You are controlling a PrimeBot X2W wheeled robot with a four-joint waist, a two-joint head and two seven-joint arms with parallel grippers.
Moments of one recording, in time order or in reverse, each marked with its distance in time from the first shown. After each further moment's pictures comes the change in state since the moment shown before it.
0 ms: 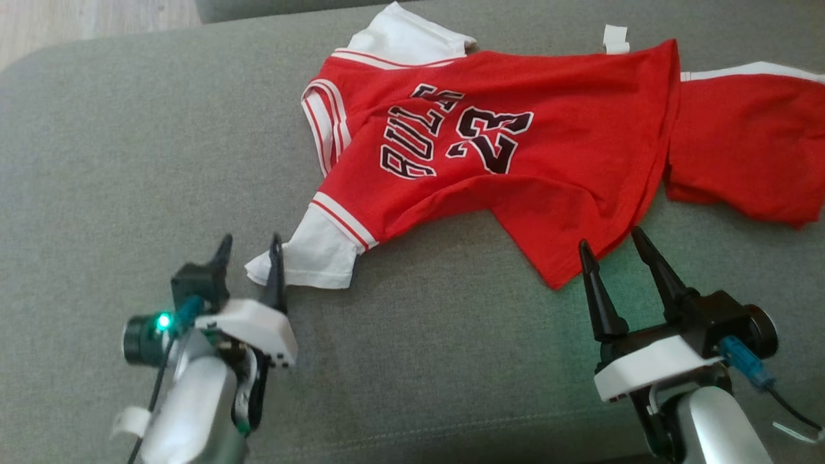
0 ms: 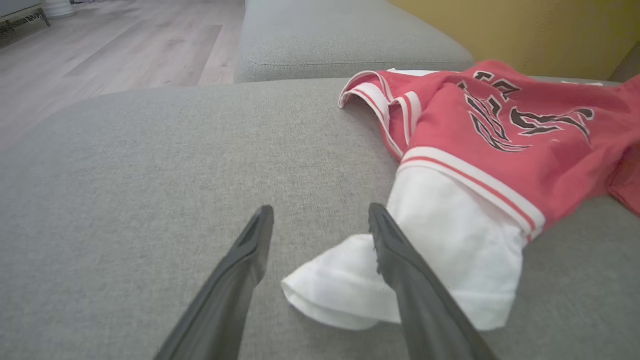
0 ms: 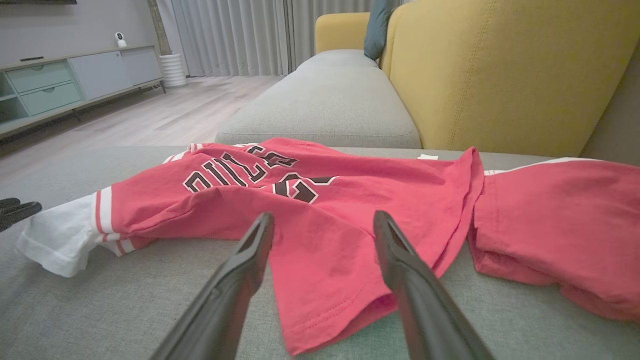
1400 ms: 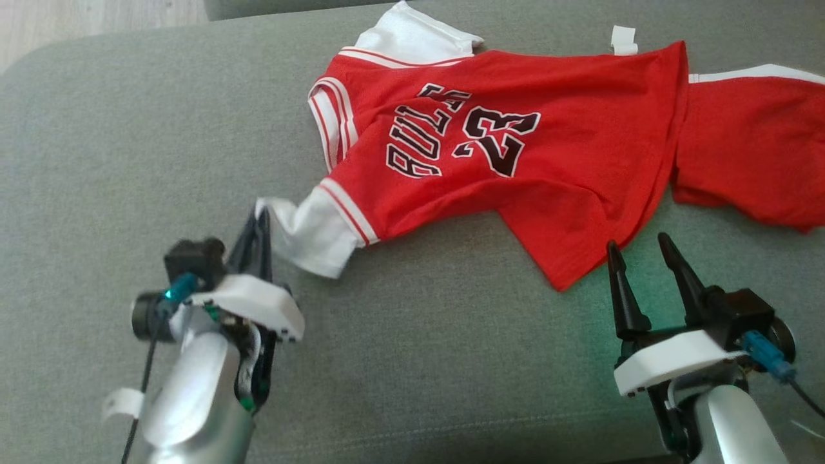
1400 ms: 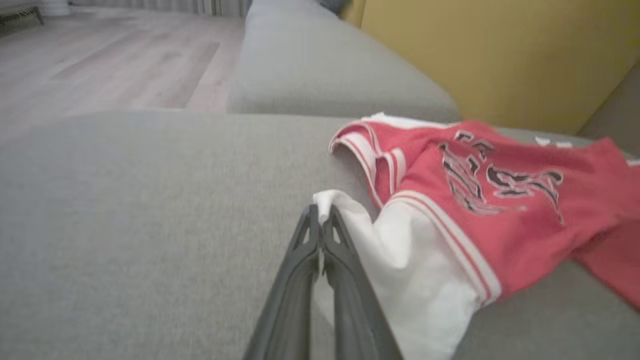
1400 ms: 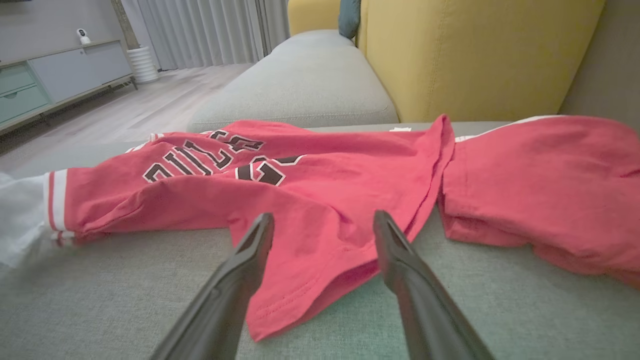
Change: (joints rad) left arm -0.086 -0.016 0.001 0.038 -0.079 -0.046 -0.020; right arm -0.018 0.002 -0.077 0.075 0.039 0.000 0.003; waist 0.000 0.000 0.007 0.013
